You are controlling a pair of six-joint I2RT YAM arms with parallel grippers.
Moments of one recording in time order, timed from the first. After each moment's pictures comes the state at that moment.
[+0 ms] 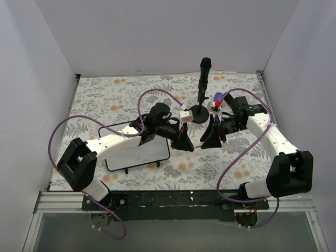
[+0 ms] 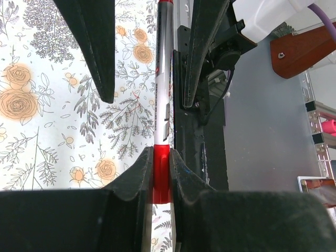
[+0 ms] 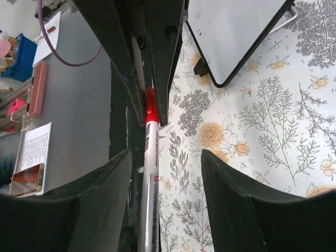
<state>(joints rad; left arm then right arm) -0.81 1.54 1.06 -0.02 0.90 -0.11 0.21 1.39 1.08 -1.11 -1.25 -0.82</state>
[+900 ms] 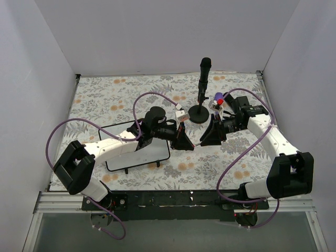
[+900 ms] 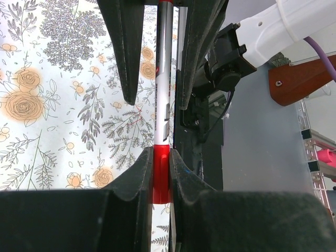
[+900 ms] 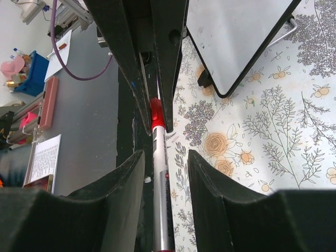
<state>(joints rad) -0.81 1.50 0.94 0.19 0.84 -0.28 0.20 1.37 1.07 -1.04 -1.31 -0.74</state>
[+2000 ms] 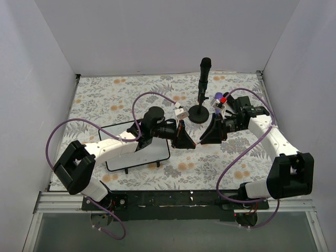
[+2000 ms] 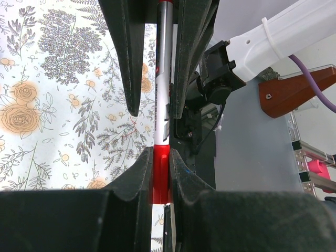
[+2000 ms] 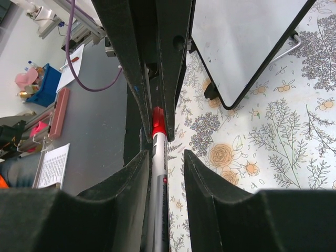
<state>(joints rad) -0.81 1.50 0.92 0.30 0.84 -0.37 0.18 1.37 1.05 -1.00 -1.38 -0.70</state>
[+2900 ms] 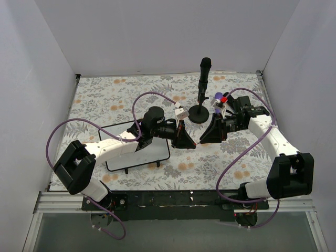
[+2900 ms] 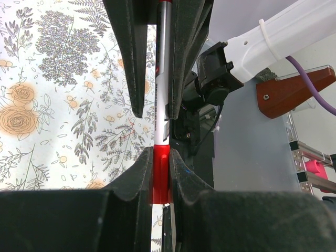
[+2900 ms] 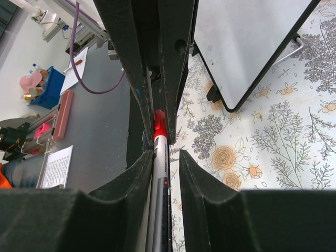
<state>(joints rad) -0.81 1.50 0.92 0.32 0.85 -0.38 0.18 1.37 1.05 -1.00 -1.40 -0.68</state>
